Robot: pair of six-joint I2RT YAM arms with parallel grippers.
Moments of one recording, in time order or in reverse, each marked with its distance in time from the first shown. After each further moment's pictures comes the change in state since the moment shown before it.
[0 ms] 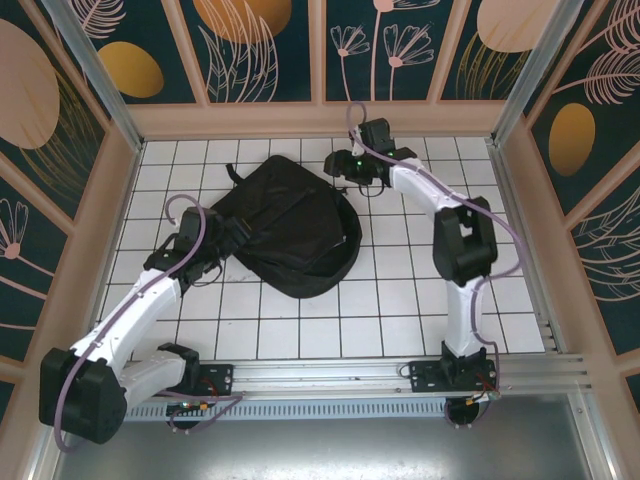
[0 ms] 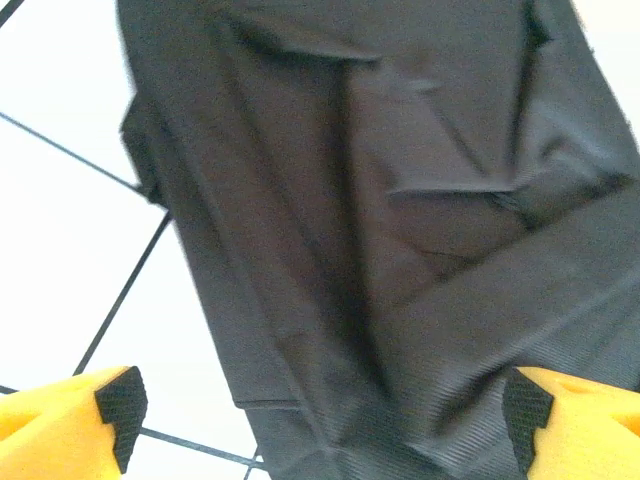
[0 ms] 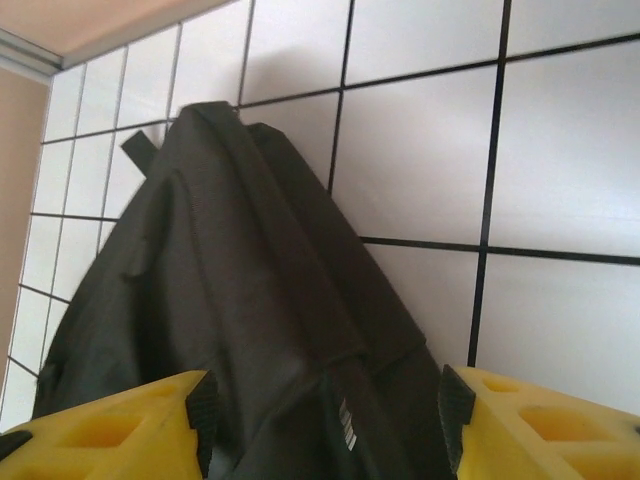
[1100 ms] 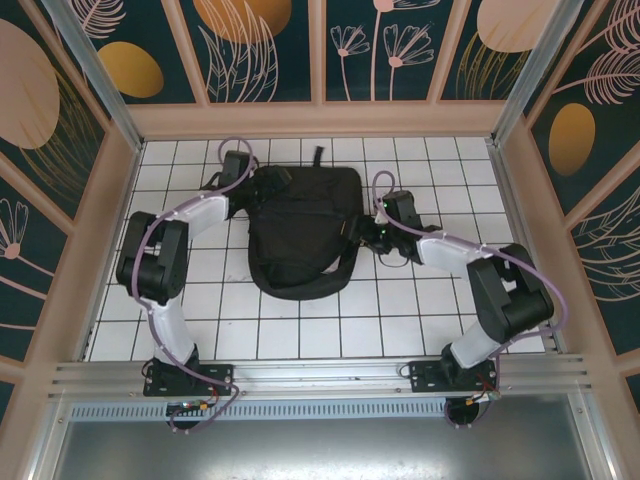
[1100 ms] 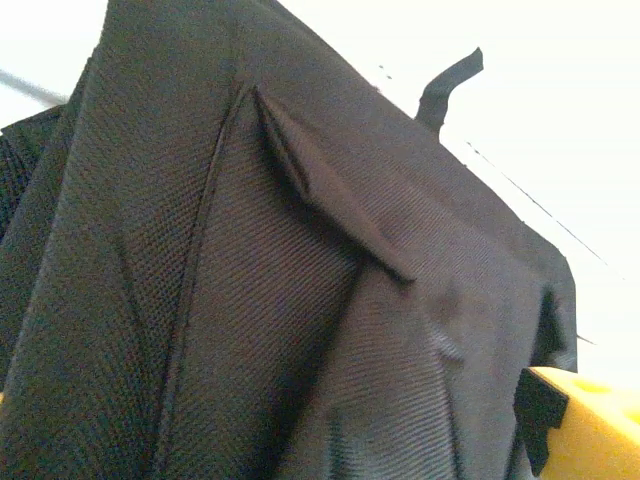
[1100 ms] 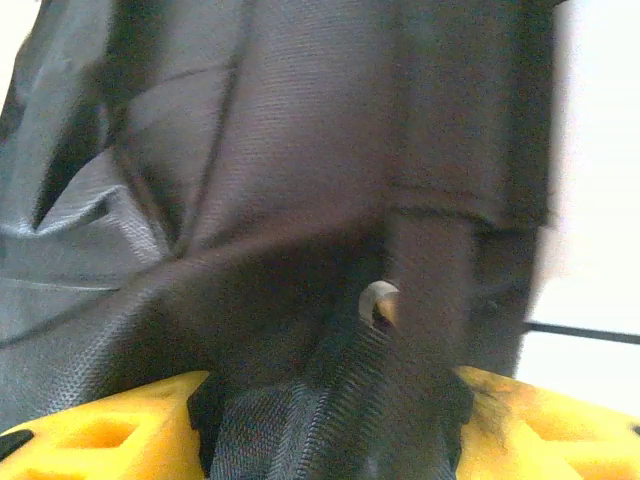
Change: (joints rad) left arm 0.011 0.855 0.593 0.353 0.304 0.115; right arm 0.053 -0.538 -0.952 0.453 -0.047 0.248
